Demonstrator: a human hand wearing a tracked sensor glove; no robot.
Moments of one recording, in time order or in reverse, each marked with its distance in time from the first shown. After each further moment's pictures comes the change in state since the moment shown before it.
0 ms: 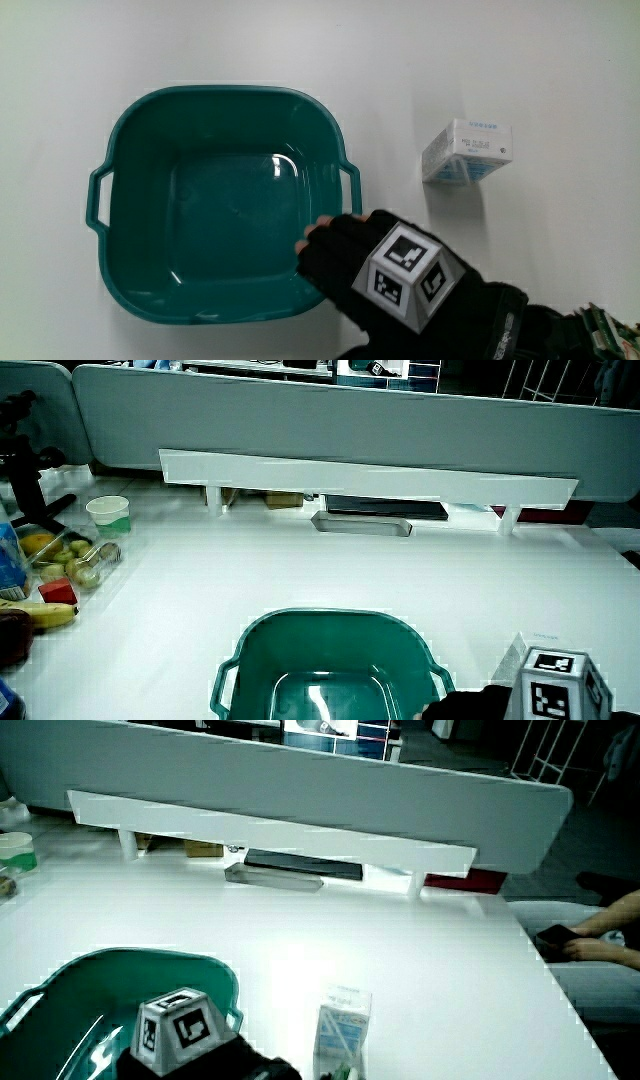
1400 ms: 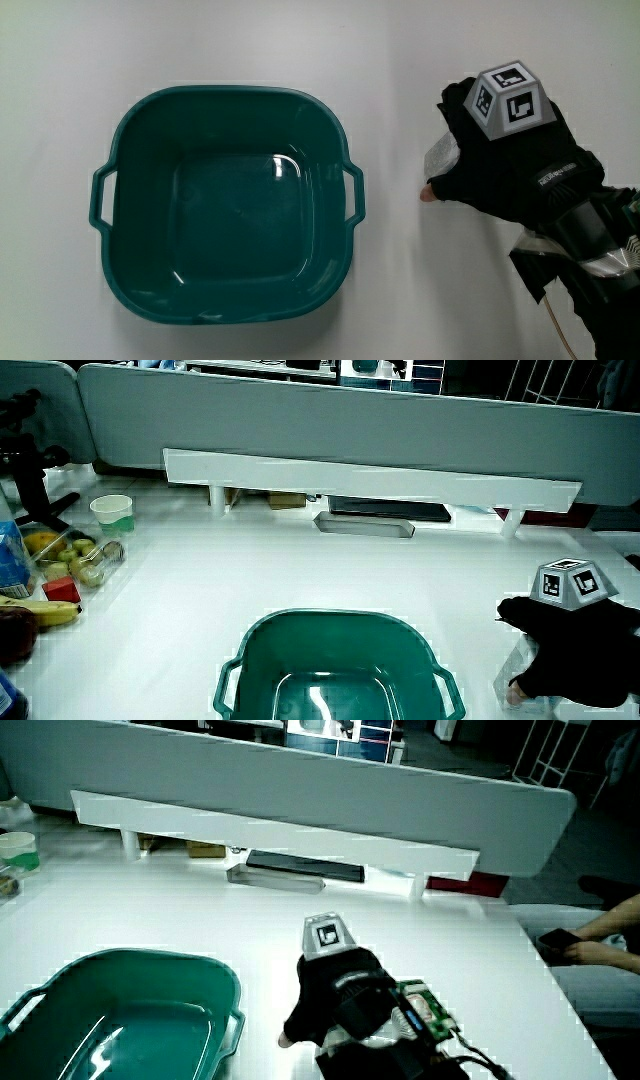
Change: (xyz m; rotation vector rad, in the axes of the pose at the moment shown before) arm 0.173 0.024 0.015 -0.096 -0.034 -0.632
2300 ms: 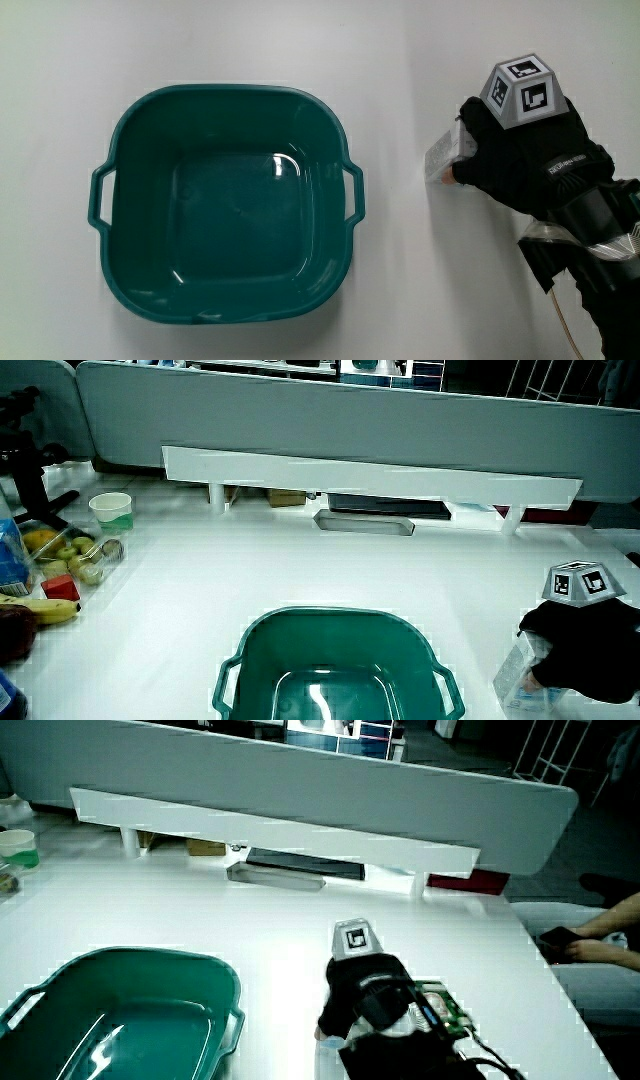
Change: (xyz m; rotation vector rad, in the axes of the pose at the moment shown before) arm 0.020 0.015 -0.008 -0.044 0.021 -0.024
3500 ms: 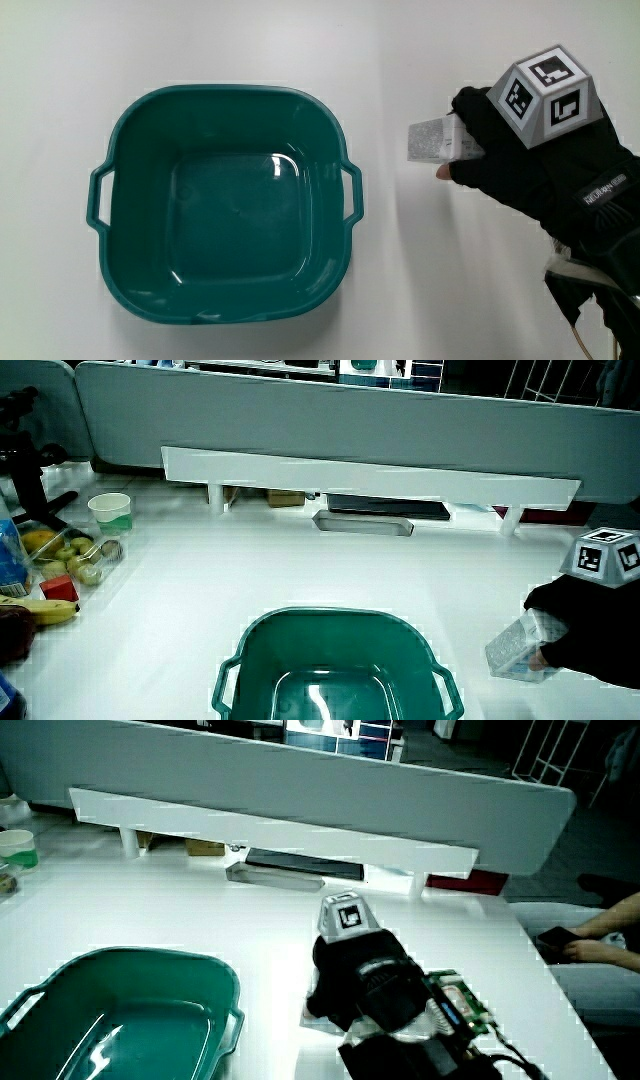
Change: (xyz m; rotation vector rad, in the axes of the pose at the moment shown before) arm -0.019 -0.077 0.042 0.274 -0.052 0.115
